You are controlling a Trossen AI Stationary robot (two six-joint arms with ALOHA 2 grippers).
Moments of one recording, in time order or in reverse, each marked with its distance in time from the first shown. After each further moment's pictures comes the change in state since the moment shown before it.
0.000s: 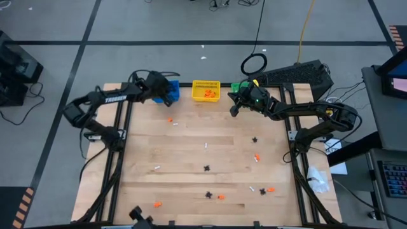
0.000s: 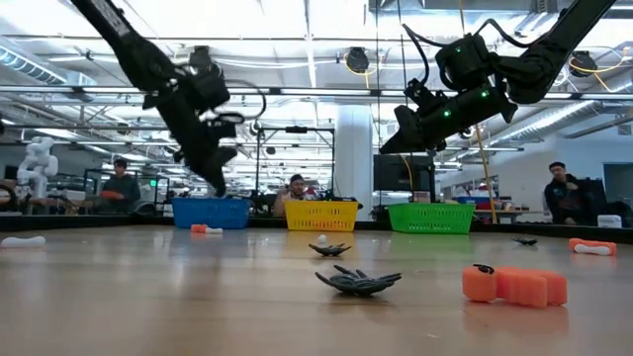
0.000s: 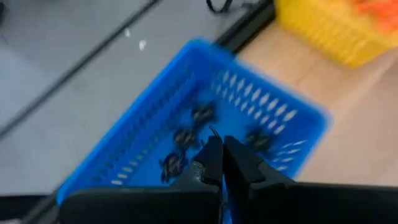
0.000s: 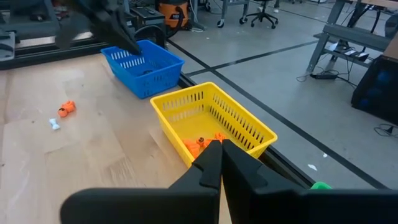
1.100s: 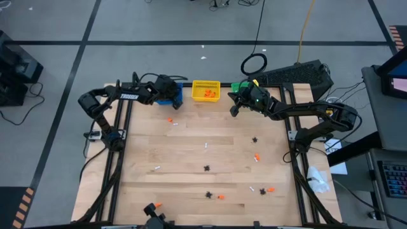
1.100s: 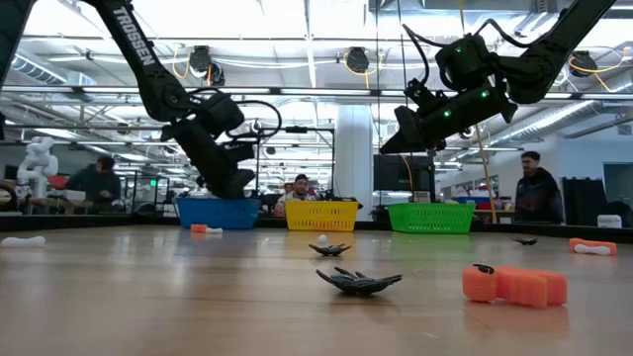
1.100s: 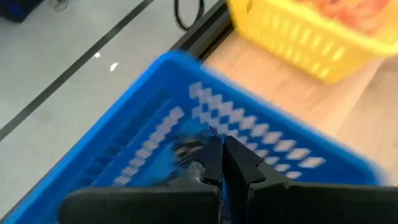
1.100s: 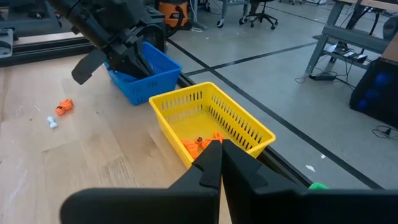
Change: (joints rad) left arm -0.033 0.227 0.000 0.287 0.092 0.040; right arm 0.000 0.000 0.000 0.000 0.000 -0.013
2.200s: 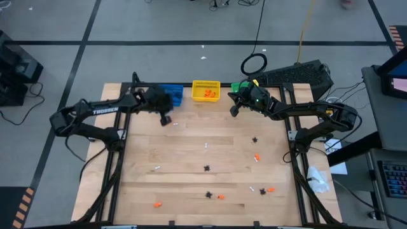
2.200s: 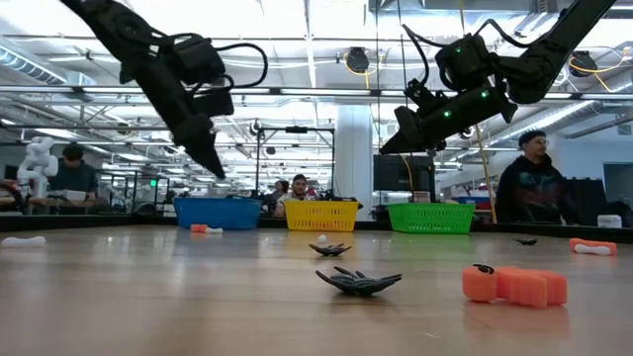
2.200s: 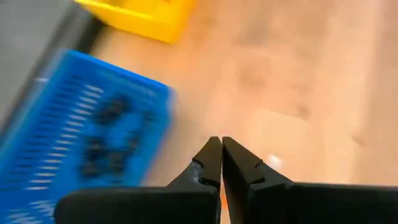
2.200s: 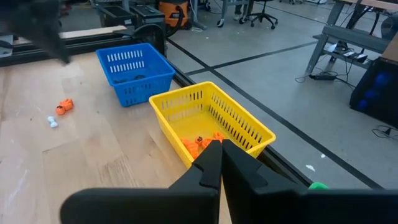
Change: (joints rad) left arm -0.198 -0.439 -0.069 -0.481 0.071 0.110; right arm 0.001 0.000 0.000 -0.002 0.000 0.001
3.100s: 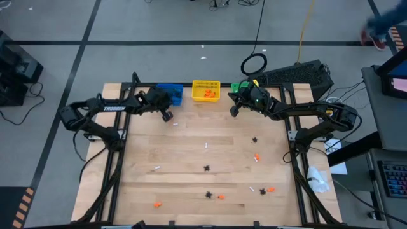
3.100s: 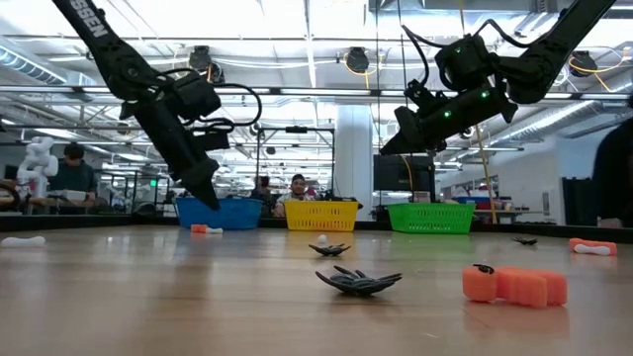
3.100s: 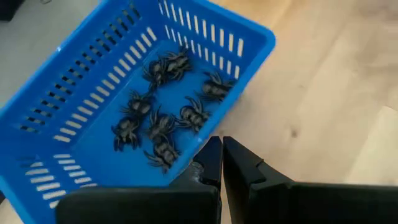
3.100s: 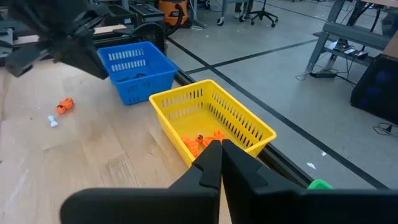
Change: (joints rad) left arm 0.100 0.148 -0.133 0.306 -0.126 -0.086; right arm 0.000 0.000 0.000 -0.007 0.000 0.009
